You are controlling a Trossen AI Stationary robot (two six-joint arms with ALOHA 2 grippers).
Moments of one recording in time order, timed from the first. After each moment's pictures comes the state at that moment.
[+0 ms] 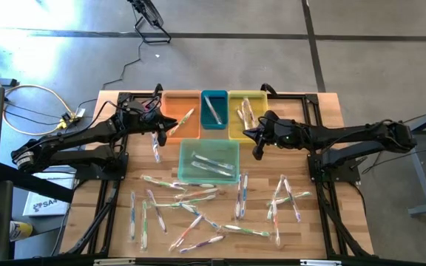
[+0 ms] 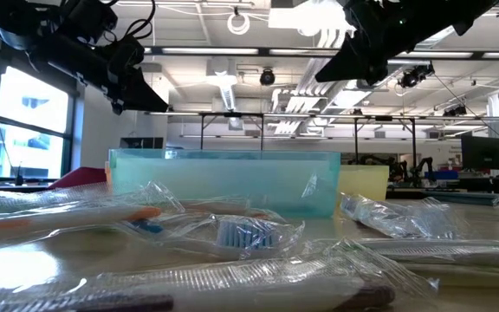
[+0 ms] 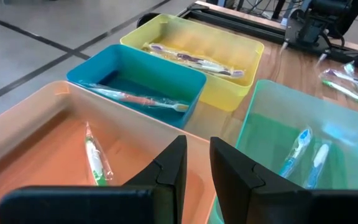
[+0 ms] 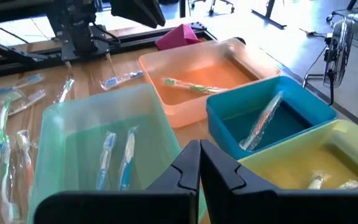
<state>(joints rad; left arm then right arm) 0.56 0.84 0.44 0.05 0.17 -0.05 -0.09 1.10 0.66 0.05 0.25 0.15</state>
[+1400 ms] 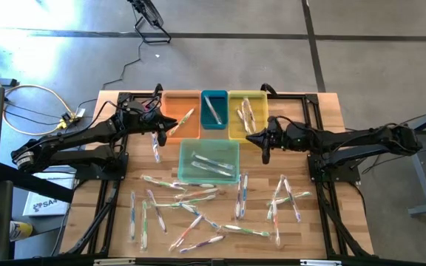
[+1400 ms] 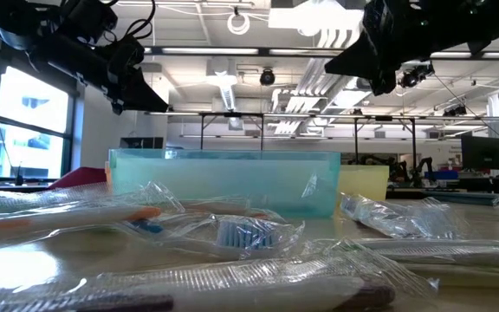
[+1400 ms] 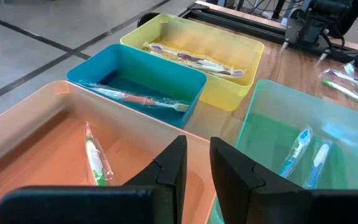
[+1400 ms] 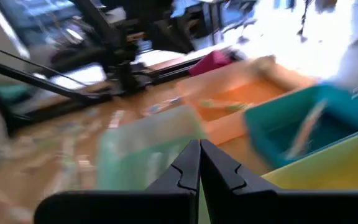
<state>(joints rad) 0.56 0.84 0.44 0.05 0.17 -0.05 -0.09 0.98 0.48 0.28 0.09 0.31</state>
